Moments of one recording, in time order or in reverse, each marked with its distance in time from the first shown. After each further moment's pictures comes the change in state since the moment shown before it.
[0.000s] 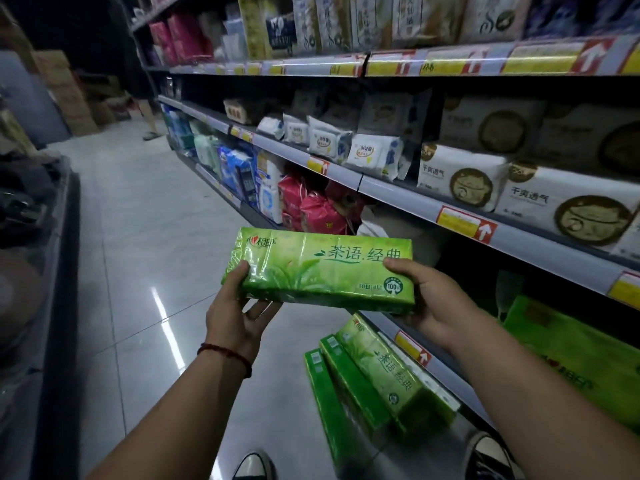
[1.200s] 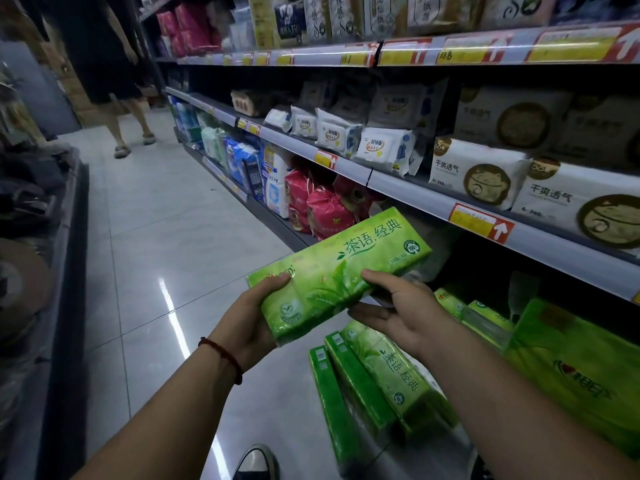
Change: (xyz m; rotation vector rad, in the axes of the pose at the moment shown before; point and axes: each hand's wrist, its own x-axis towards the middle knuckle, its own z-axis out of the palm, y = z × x) left_hand 0.001 0.001 -0.003 0.287 -0.289 -0.284; right_hand 0.002 0.022 0.036 0.121 -0.026 0.139
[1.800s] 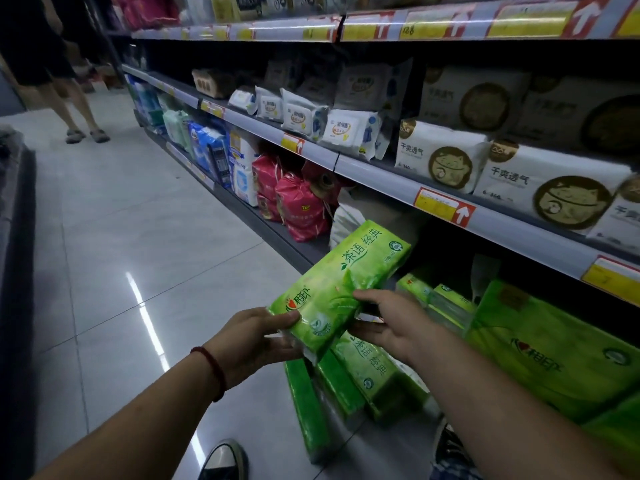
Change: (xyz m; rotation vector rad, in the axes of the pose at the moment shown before) left_hand 0.028 -0.056 0.012 0.199 -0.031 -0.160; right_hand 0.020 0.016 -0.058 -0.174 0.179 0.060
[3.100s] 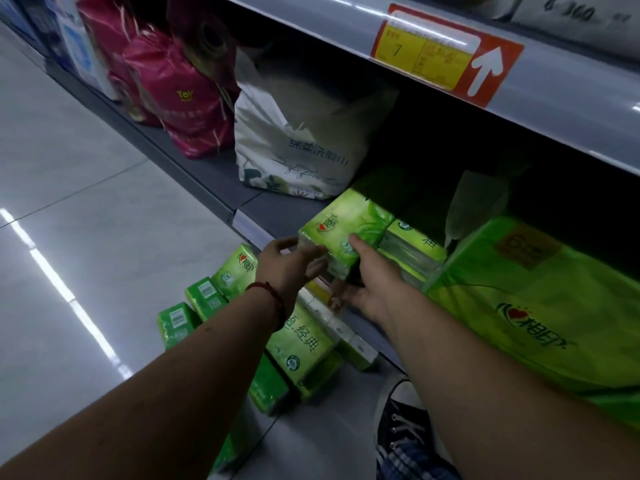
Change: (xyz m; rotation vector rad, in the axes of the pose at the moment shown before) left_hand 0.260 -0.108 0.139 -0.154 0.130 -0.019; right_hand 0.212 0.047 -0.117 0.171 0.327 0.149
